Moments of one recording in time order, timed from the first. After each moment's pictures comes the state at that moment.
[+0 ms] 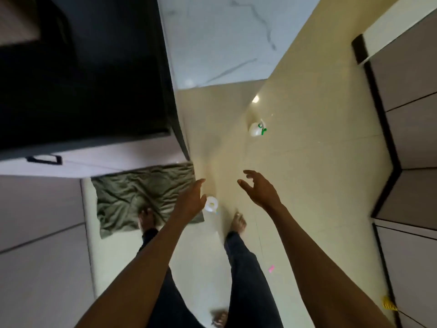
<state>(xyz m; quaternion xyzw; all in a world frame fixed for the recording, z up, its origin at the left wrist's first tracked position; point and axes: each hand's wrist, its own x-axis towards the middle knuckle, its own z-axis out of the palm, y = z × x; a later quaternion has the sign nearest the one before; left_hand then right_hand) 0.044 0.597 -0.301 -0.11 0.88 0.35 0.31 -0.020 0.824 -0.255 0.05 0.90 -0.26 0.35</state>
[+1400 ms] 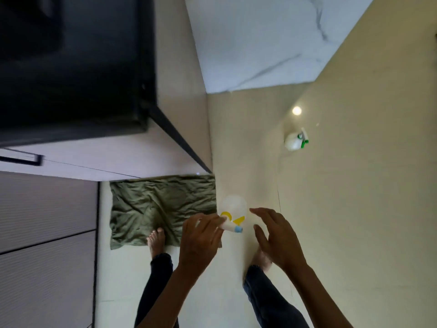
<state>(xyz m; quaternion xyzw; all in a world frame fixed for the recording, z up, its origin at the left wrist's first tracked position) 0.091 0.634 -0.395 -0.03 0.97 0.24 -0.11 0.014 0.853 -0.381 -0.16 0.91 -0.30 0.23</state>
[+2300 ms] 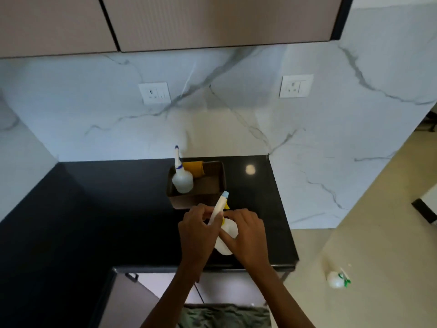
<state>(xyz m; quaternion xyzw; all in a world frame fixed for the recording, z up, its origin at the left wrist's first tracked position) 0.014 0.292 0.075 -0.23 0.84 0.43 -0.25 -0.041 0.416 0.025 -0.28 0.86 -0.40 -0.17</state>
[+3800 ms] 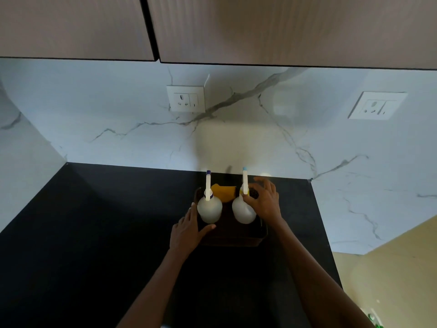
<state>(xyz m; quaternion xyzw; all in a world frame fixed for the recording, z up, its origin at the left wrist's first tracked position) -0.137 0.045 -0.040 -0.25 0.94 0.24 0.06 -0.313 0.251 0.002 -0.23 0.91 -0.34 0.04</state>
